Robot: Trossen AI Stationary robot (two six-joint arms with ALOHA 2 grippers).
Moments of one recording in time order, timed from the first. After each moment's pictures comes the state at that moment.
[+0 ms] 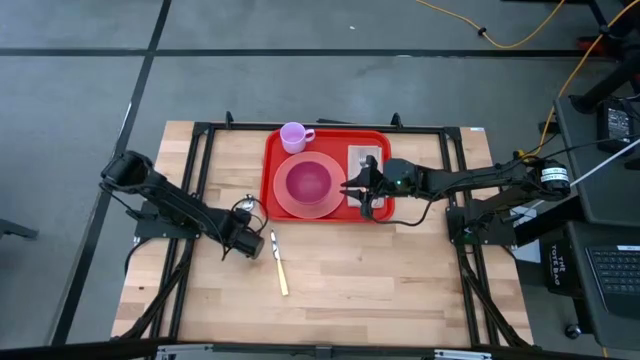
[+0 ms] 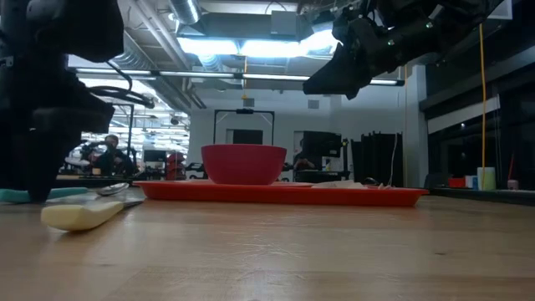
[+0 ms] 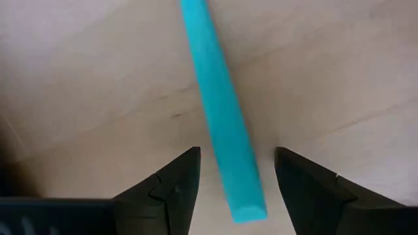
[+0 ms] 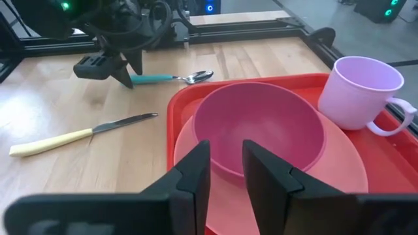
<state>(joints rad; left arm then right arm) -0.39 1.45 0.68 -0.82 -0.10 -1.59 -0.13 1.34 0.69 0.26 0.00 0.02</state>
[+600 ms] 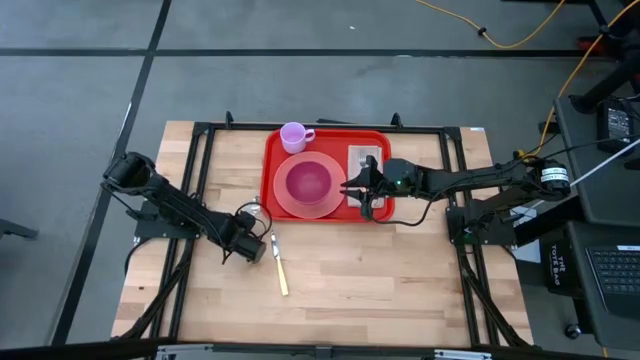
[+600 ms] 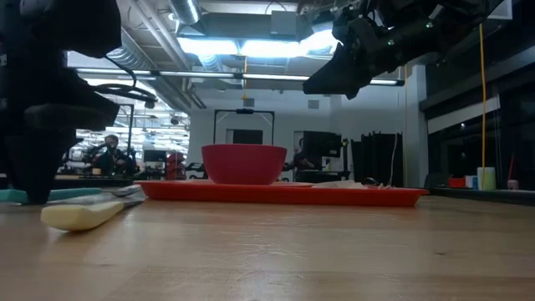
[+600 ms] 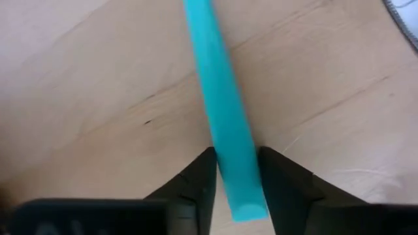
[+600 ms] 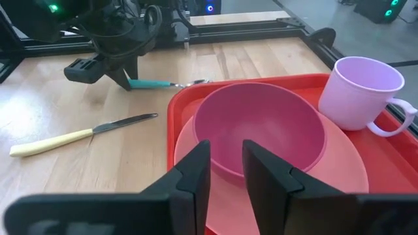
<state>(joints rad) -0.42 1.50 0.68 -0.78 -0.12 -1.52 -0.13 1.34 0.69 0.26 0.00 0.02</state>
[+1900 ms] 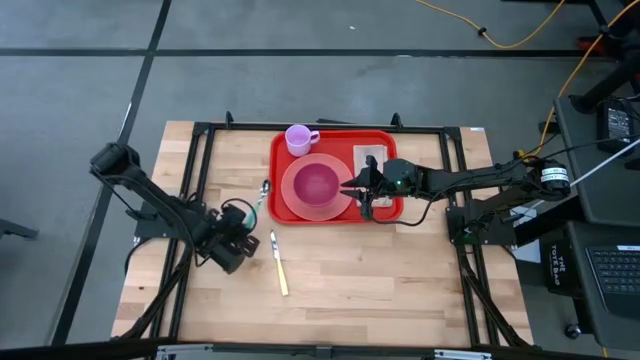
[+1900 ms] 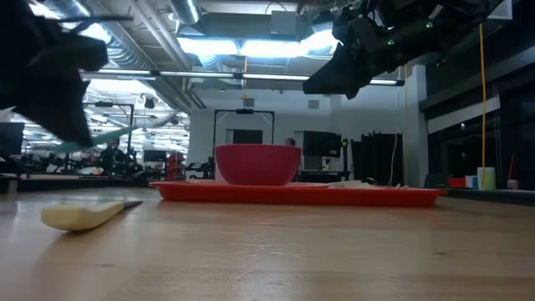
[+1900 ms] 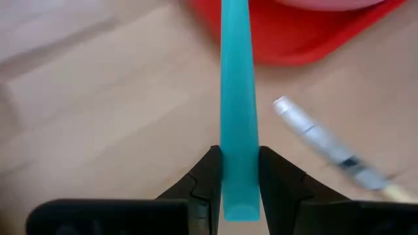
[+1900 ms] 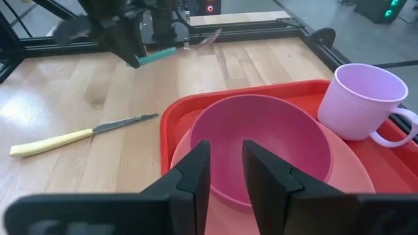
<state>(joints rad) -0.61 1.27 0.67 -0.87 -0.60 -1.63 -0.13 1.34 0.69 0.26 0.00 0.02</state>
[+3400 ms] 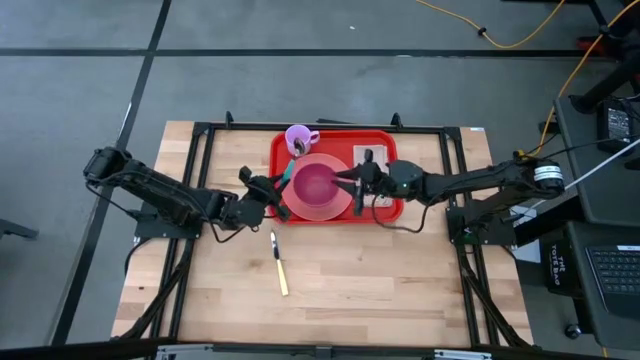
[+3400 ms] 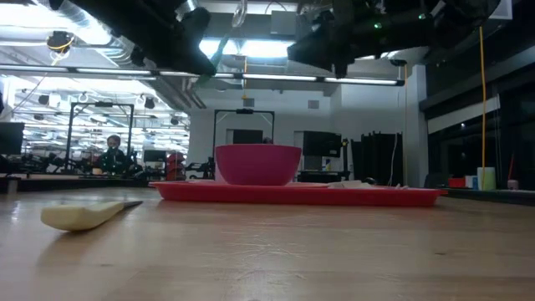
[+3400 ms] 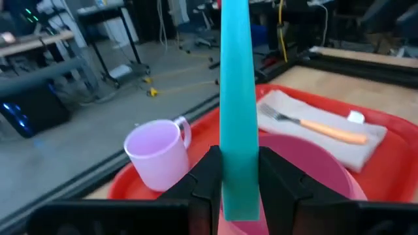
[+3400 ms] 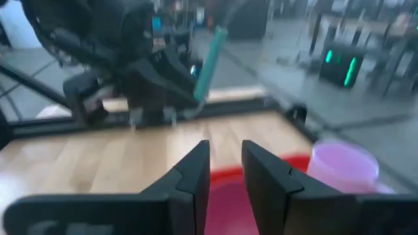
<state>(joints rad) -0.24 1.24 0.68 0.05 -1.07 -0.36 -0.08 1.39 0.69 0.60 0.12 0.03</state>
